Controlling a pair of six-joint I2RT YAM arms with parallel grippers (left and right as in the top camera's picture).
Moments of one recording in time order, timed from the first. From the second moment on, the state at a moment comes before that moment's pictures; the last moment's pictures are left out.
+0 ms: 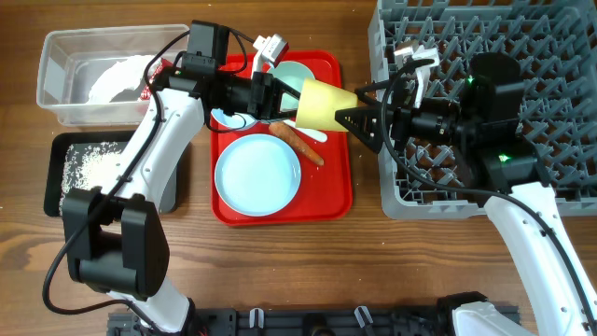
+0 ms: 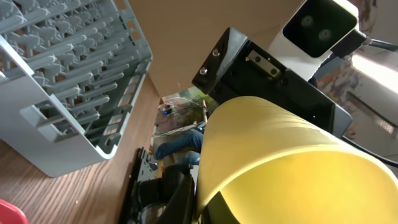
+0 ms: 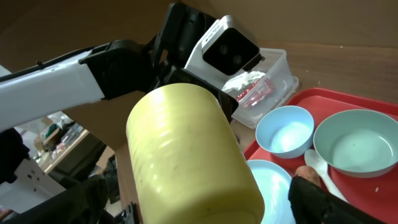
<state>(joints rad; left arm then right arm) -0.22 1.81 1.44 -0.64 1.54 -0.22 0.17 1.26 1.09 -0.25 -1.00 0.26</state>
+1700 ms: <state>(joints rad) -0.23 1.81 1.44 -0.82 0.71 -0.26 -0.15 1.10 1.10 -1.20 -0.09 0.37</state>
